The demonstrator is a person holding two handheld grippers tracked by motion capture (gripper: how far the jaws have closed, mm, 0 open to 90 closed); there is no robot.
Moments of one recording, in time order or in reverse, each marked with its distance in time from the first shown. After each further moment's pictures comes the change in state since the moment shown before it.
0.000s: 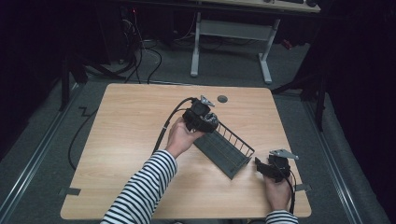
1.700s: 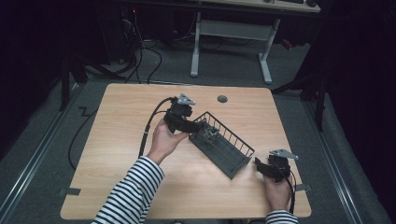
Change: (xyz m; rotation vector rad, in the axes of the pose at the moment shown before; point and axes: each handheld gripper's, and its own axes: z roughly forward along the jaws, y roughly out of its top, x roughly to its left) left arm 0.019 -0.027 -0.058 -0.125 0.023 -0.060; right arm 0.000 0.000 0.000 0.000 -0.001 0.000
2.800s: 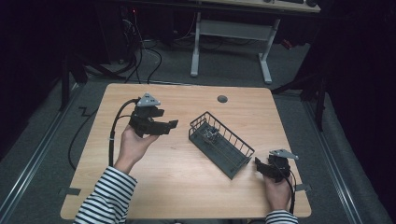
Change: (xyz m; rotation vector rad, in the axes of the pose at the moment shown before) left arm 0.030 -0.032 -0.079 -0.067 0.052 -0.053; right arm 0.000 0.000 0.000 0.000 -0.001 -0.002
